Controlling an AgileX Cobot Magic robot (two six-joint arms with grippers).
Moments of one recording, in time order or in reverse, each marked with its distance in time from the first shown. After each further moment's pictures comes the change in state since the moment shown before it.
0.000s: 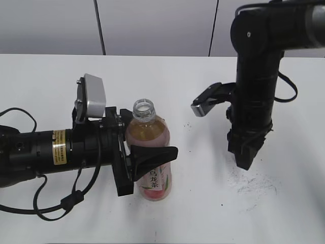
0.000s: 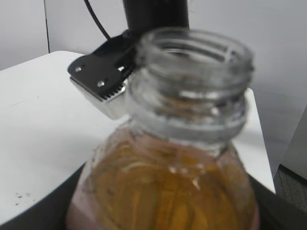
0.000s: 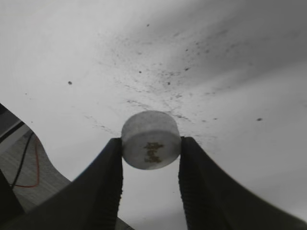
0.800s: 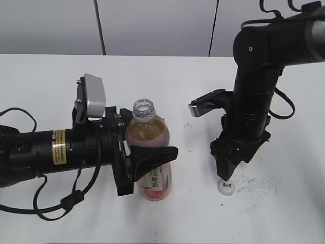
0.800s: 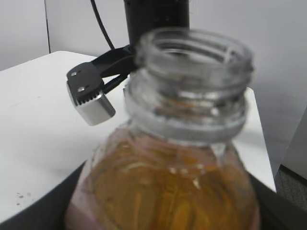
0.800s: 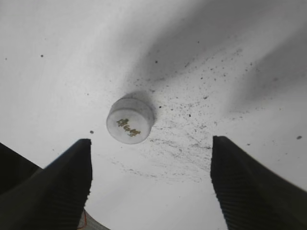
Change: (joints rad) left arm 0.000 0.000 0.000 -0.001 0.000 0.000; right arm 0.000 0.000 0.095 0.103 -0.146 0.189
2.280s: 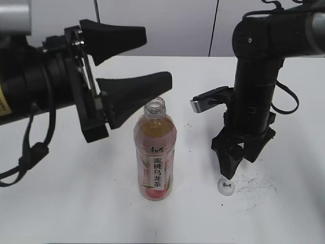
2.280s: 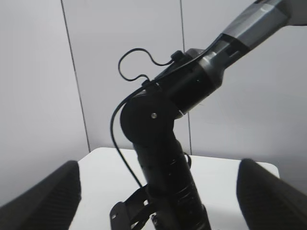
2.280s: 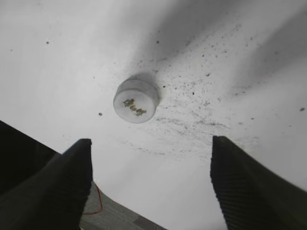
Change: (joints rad) left arm 0.000 -0.442 0.000 -0.023 0.085 -0.114; right arm 0.000 0.001 -0.046 -0.003 0.106 0.060
